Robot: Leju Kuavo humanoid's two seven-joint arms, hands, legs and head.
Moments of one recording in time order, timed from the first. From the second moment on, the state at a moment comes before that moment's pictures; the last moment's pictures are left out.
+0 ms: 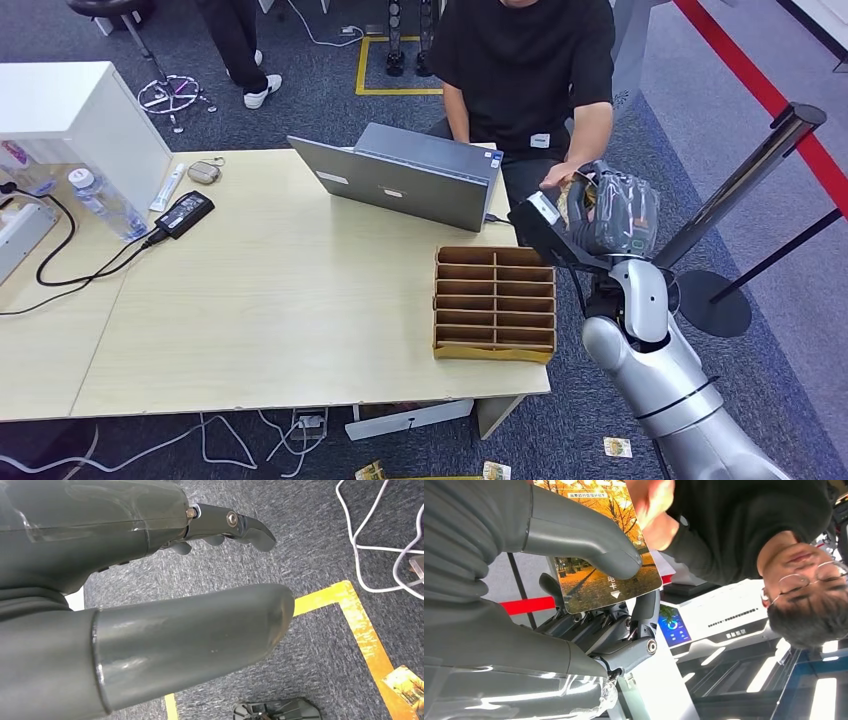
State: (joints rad) left arm -0.12 0.03 -1.07 -0.23 0.67 0.53 -0.04; right arm -0.52 -0.32 0.52 -1.42 0.93 -0.45 0.41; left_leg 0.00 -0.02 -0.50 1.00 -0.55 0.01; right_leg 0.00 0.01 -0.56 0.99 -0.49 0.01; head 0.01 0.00
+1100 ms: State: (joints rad) left arm -0.12 0.02 -1.07 -0.23 0.67 0.53 -0.04; right arm -0.52 -0.32 0.52 -1.29 0.93 -0.48 0.40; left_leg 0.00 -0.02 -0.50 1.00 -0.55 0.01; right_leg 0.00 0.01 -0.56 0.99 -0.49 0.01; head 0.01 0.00
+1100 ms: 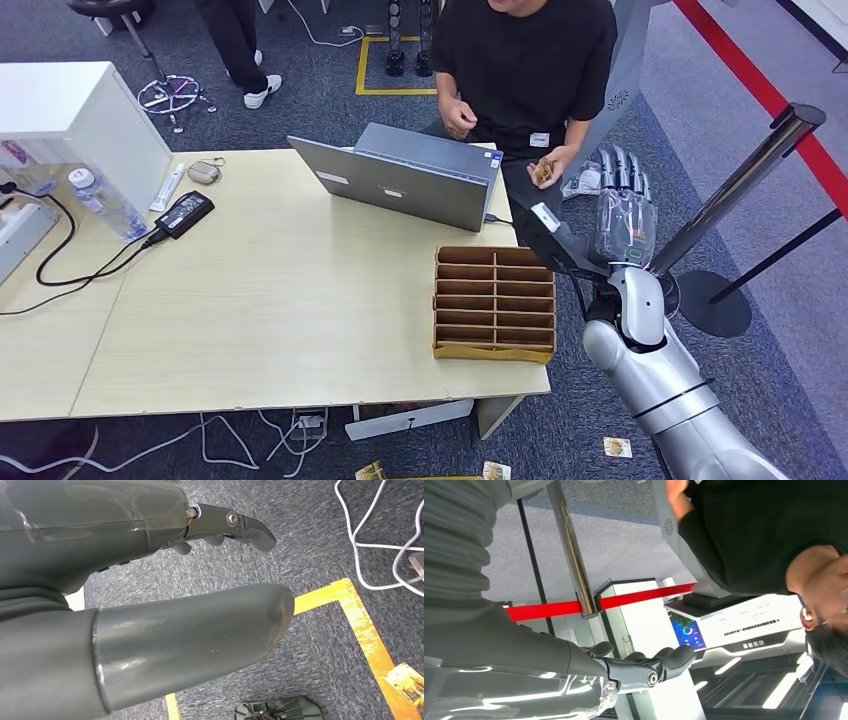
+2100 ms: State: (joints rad) left arm -0.12 0.02 -1.07 -0.23 0.75 0.55 -0.02; right arm -0.17 -0.14 0.48 -1.48 0.64 -0.69 0.06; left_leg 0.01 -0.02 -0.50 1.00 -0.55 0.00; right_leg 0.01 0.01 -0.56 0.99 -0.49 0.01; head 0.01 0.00
